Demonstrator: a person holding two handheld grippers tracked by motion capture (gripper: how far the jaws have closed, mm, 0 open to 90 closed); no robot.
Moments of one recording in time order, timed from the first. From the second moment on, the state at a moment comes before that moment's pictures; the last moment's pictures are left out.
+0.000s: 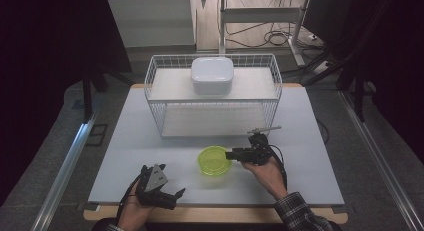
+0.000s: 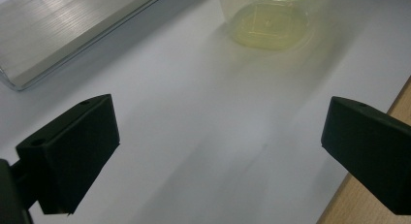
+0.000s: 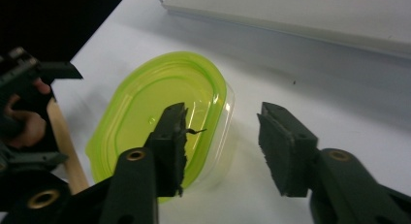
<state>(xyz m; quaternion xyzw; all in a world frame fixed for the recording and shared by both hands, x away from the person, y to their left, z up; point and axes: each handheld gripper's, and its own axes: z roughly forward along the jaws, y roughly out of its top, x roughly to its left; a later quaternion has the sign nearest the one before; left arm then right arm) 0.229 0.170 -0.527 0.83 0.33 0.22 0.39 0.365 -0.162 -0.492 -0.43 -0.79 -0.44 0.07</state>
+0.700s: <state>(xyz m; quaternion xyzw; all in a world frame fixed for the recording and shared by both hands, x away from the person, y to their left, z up) 0.228 0.168 -0.527 0.83 0.32 0.22 0.39 0.371 -0.160 -0.498 -0.45 -0.76 -0.44 0.17</state>
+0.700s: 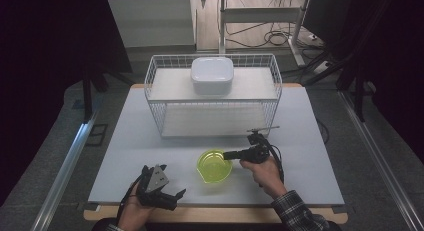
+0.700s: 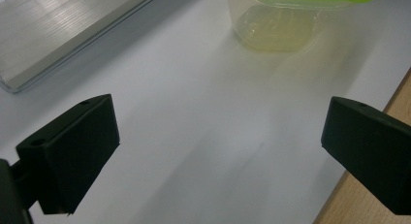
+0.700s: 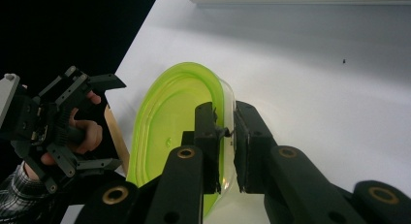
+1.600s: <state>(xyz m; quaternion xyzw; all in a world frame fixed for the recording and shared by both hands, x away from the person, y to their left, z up) 0.228 0.170 -0.526 0.83 0.33 0.23 0.39 0.369 -0.177 -0.457 -0.44 -0.73 -0.50 0.16</state>
